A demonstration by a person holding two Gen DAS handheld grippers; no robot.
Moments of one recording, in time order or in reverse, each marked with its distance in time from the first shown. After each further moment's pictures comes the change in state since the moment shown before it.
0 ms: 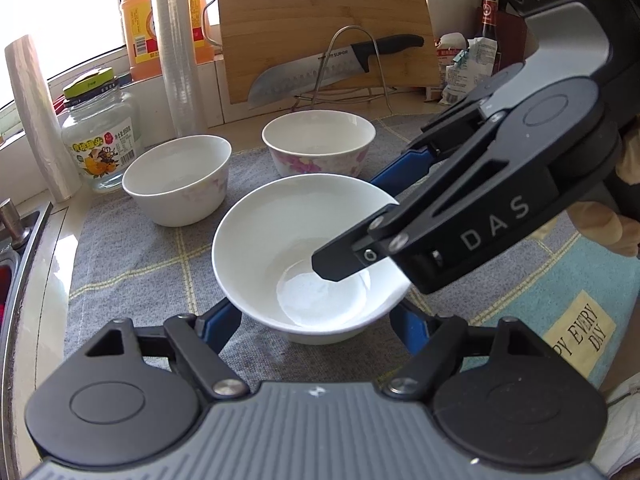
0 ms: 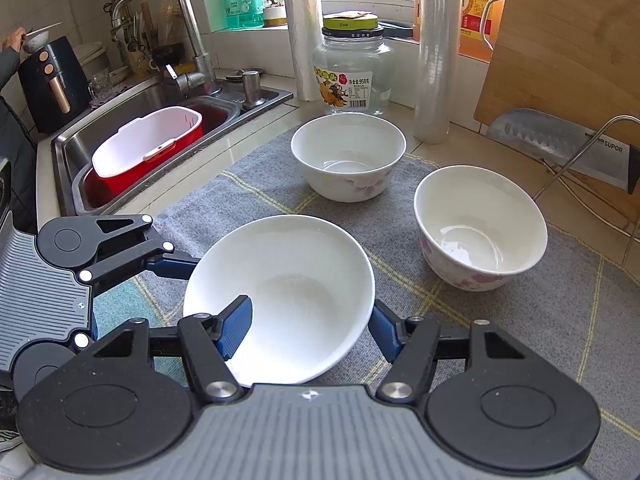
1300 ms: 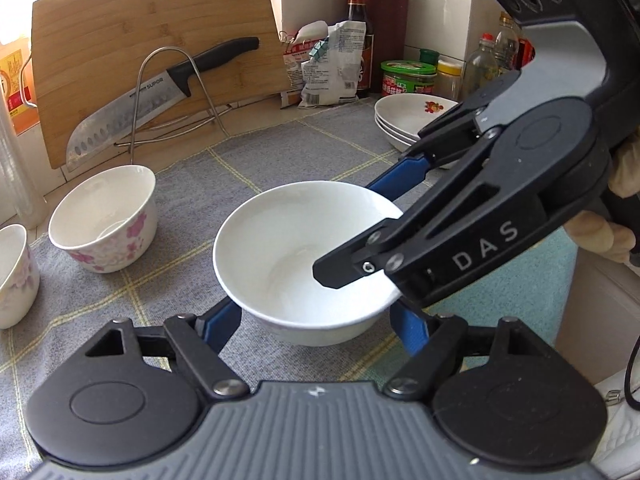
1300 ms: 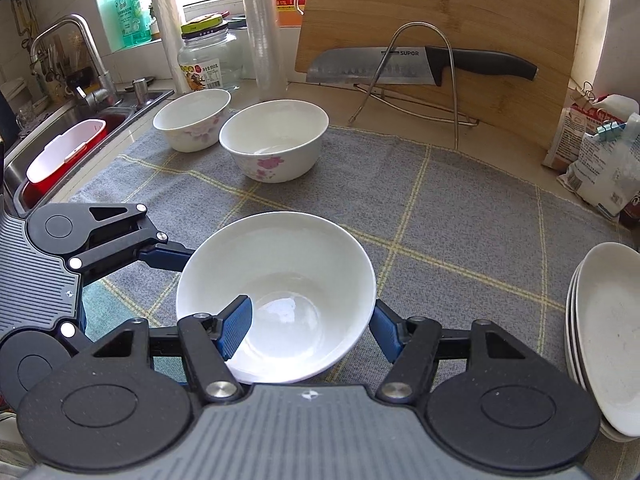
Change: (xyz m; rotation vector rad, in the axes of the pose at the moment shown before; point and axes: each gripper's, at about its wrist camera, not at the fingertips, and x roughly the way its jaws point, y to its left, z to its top) left arm 0.042 -0.121 0.052 0.166 0.009 -0.232; right arm -0.094 -0.094 -0.095 0.184 0.015 -0.192
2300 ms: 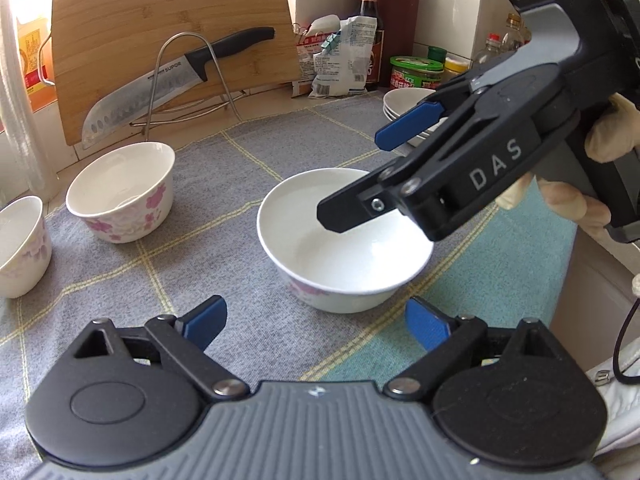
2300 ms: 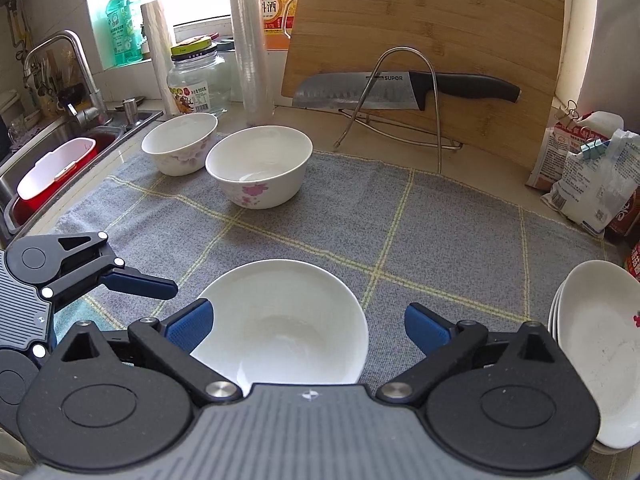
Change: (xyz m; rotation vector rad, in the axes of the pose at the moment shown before) left arm -0.020 0.014 -0.016 -0.042 0.018 0.015; right arm -0.005 -0.003 0.008 -0.002 -0.073 -0.041
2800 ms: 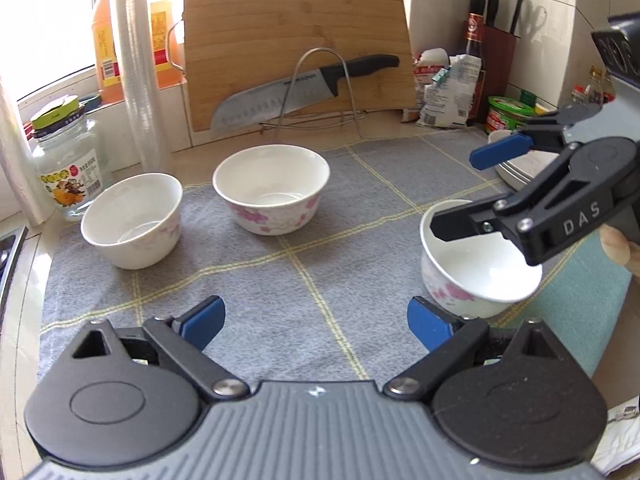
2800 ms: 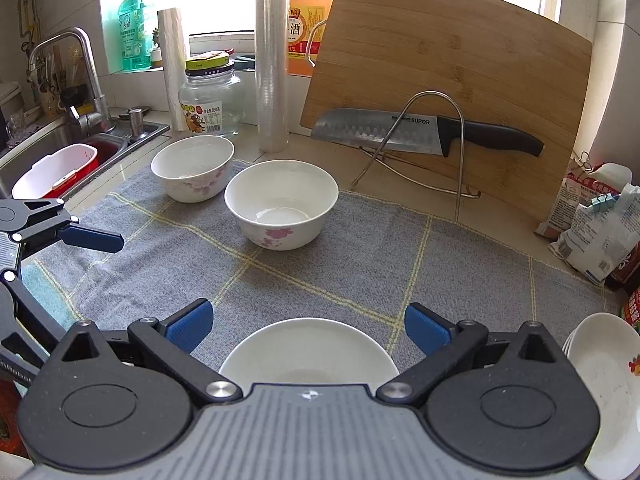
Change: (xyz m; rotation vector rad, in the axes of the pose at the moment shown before) left arm -0.038 0.080 -0.007 -0.152 -0.050 0.179; right arm 0.009 0.036 0.026 -0.063 -0.065 -0.045
